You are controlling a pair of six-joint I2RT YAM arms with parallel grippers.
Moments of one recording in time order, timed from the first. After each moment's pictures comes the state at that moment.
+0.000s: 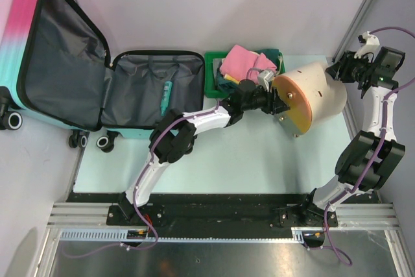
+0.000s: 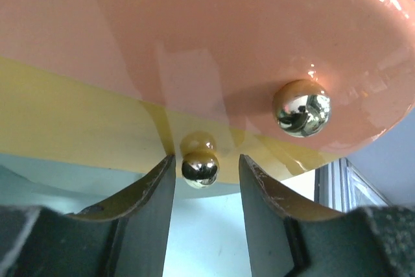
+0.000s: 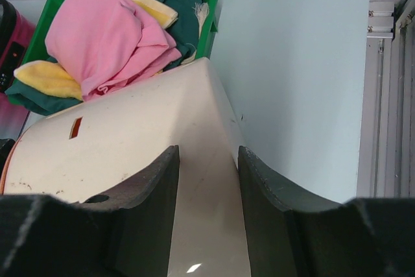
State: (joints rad) left arm -0.84 2.35 1.78 0.45 0.44 -0.60; right arm -0.43 1.63 1.50 -0.37 -0.68 -0.10
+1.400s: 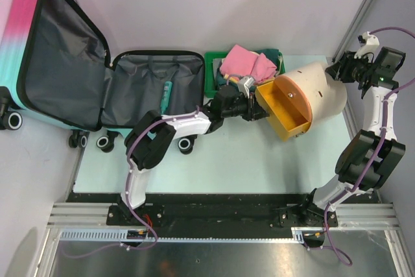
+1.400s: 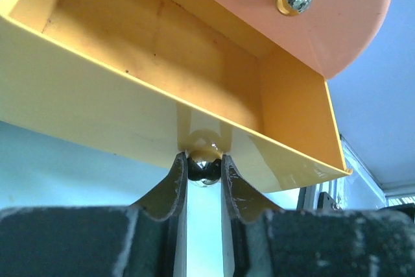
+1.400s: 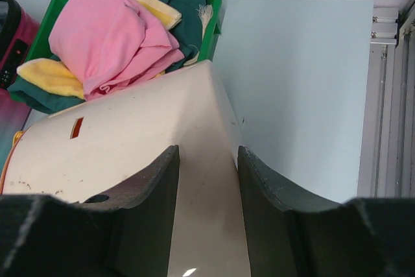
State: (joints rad) left arm -0.79 2.07 1.37 0.49 0.44 -0.61; right arm -0.43 1.64 1.49 -0.36 -0.71 -0.11
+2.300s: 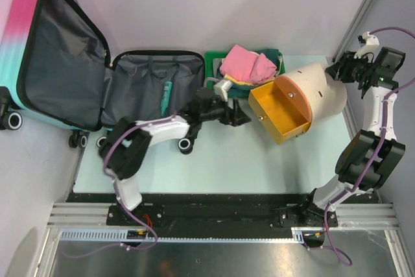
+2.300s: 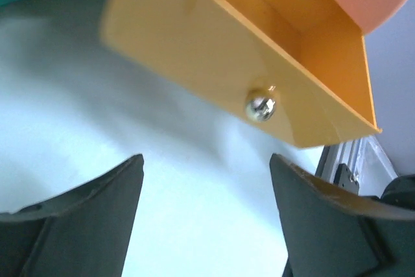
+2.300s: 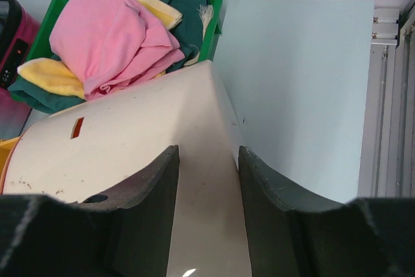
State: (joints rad) left arm -0.71 1.87 1.14 0.43 0.44 -0.56; right arm -0.43 1.64 1.49 -0.36 -0.71 -0.11
